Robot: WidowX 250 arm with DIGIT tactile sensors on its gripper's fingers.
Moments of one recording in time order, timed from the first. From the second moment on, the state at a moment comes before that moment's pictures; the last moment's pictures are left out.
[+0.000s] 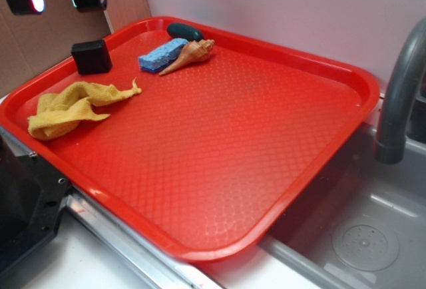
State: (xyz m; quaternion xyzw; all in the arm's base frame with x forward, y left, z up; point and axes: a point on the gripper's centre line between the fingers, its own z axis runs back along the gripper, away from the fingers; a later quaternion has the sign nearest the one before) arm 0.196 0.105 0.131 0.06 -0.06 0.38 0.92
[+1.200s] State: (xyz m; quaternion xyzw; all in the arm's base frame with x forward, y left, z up) arm 0.214 0.126 0.081 -0.05 -0.07 -0.09 0.99
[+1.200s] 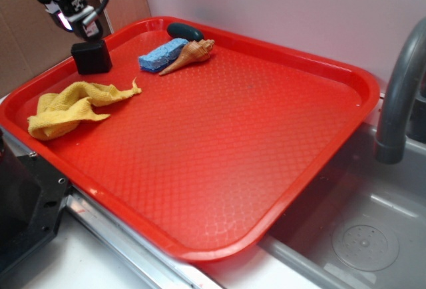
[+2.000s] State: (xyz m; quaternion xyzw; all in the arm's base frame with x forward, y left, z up) arm 0.236 0.117 0.049 0.10 0.00 -0.54 0.84
